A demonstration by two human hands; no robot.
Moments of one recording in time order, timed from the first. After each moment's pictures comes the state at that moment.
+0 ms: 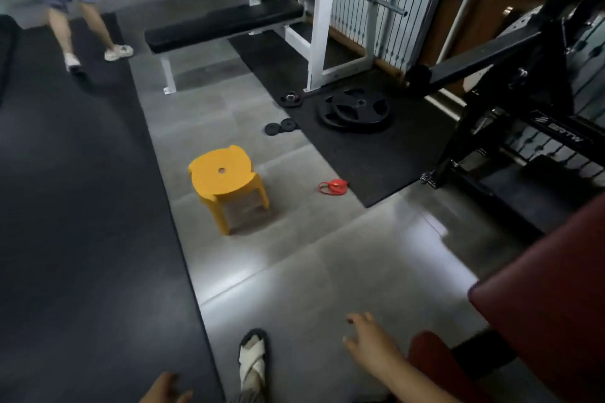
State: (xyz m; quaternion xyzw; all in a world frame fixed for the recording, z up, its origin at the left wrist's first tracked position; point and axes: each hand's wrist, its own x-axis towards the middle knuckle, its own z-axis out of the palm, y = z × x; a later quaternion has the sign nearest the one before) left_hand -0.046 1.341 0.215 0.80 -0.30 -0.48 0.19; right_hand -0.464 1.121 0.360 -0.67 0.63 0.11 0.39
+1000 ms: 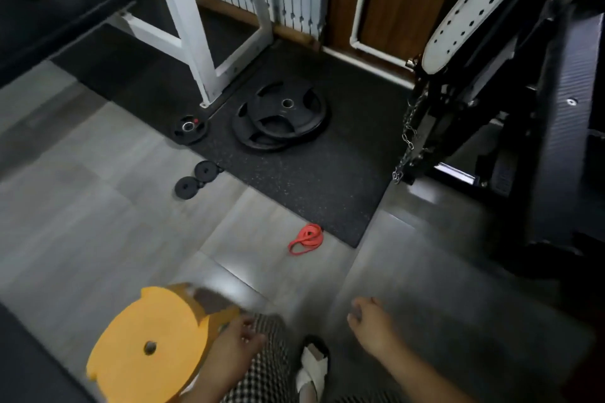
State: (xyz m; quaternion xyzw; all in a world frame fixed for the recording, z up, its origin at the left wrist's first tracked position) left_hand -0.156 0.543 0.329 0.65 -0.54 -0.53 -0.08; right_hand -0.387 0.591 0.301 -0.39 0.80 0.05 0.45
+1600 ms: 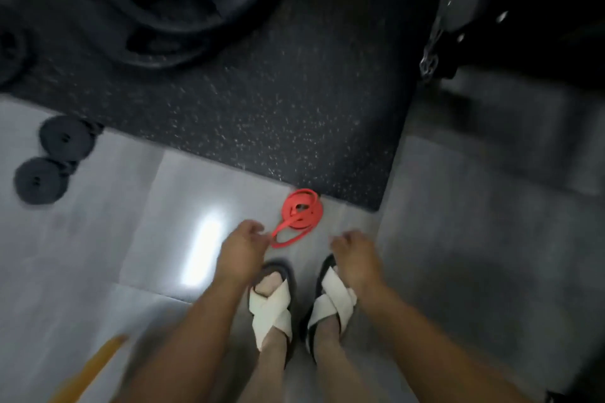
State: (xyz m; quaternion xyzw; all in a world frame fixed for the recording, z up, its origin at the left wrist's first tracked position) left_hand -0.299 0.251 -0.055 0.64 -0.54 -0.53 -0.11; right_hand -0.439 0.359 -0.065 -0.11 0.86 -0.09 0.49
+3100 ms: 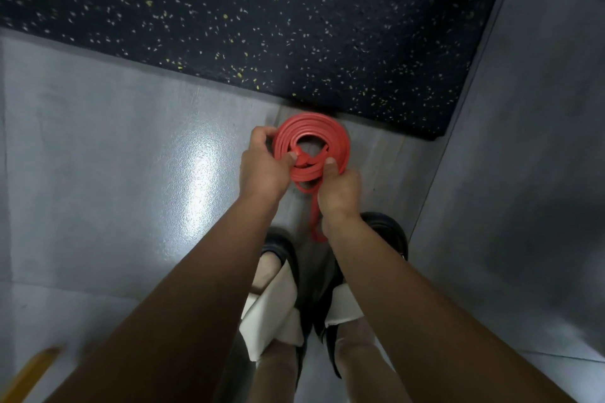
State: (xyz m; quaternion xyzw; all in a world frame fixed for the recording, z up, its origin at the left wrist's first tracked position) left_hand -0.340 0.278 -0.327 0.63 -0.47 -0.61 -0.04; right_hand -0.393 0.350 -0.342 0.19 0.85 -0.26 0.41
